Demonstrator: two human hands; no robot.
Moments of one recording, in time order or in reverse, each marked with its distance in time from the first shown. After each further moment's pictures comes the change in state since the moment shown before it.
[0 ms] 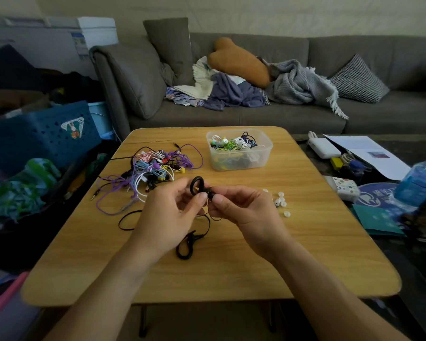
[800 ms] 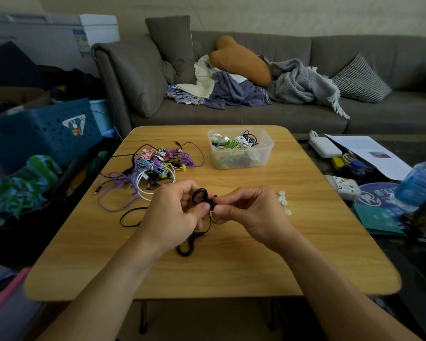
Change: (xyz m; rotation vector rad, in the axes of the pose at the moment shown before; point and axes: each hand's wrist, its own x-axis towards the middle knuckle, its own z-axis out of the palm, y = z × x) left_hand 0.001 0.002 0.001 -0.051 -0.089 -0.107; right_hand 0.002 -0.006 -0.013 -0.278 -0.135 -0.073
